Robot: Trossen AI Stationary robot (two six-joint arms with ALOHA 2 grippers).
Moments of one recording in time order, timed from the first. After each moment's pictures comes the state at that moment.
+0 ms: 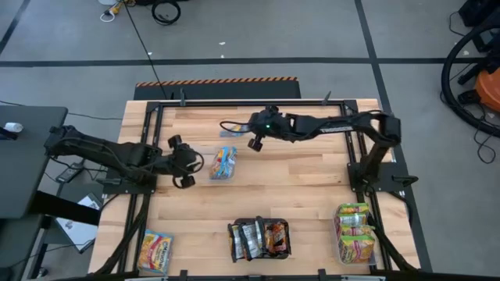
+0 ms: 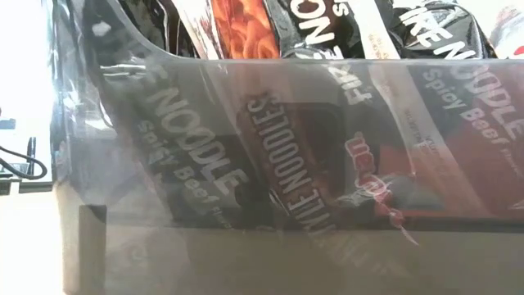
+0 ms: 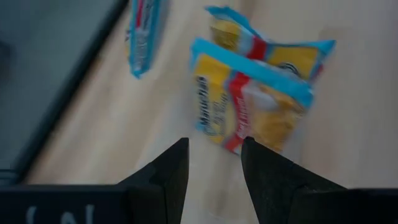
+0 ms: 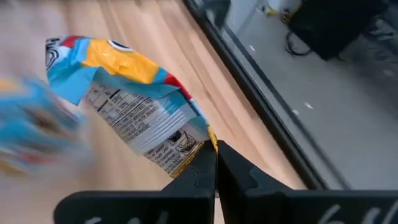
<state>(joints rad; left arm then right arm) -0.22 0.94 0.74 -0.71 -0.57 -0.30 -0.24 1.73 1.23 -0.13 0.35 -0.06</state>
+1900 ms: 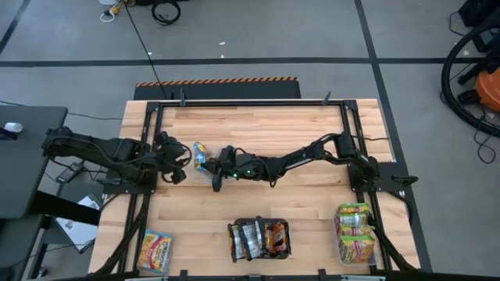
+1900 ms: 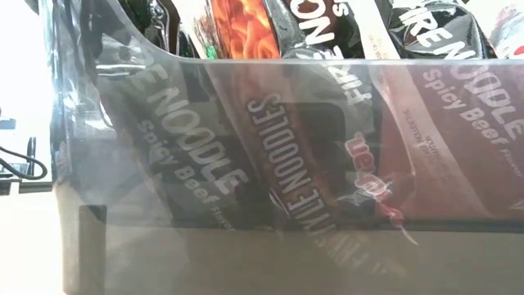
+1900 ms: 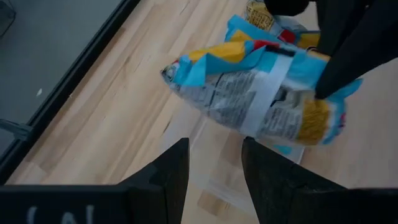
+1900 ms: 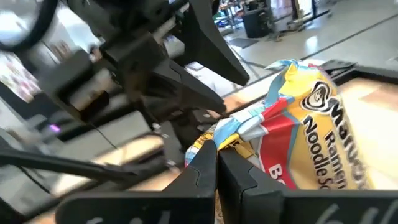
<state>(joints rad) -0.22 0.81 0.76 -0.91 -0.58 -0.46 0.07 2.21 1.46 0.68 0.28 0.40</state>
